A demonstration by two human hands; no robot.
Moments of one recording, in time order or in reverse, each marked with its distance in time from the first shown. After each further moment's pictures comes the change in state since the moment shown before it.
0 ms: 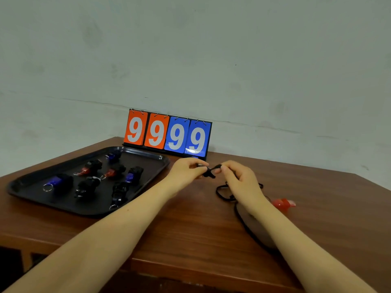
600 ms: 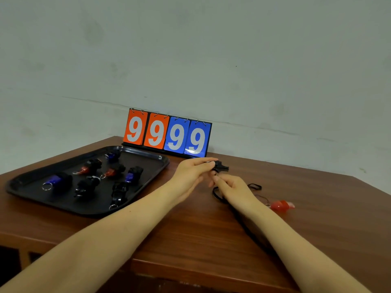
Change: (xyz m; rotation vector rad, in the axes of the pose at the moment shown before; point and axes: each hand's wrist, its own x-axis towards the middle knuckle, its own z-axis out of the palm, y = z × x) left_hand -0.013 0.010 0.012 -0.654 -0.095 -0.060; right_hand -0.001 0.012 0.008 -0.023 -0.242 0.171
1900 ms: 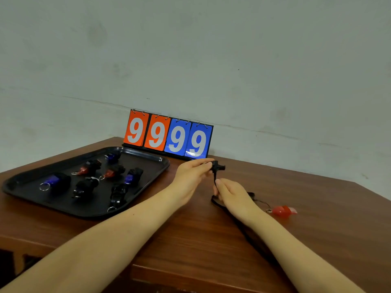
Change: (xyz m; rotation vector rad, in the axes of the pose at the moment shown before) left_hand 0.005 -0.003 0.005 -0.074 0.147 0.019; right_hand 0.003 0.005 0.006 -0.105 -0.005 -0.026
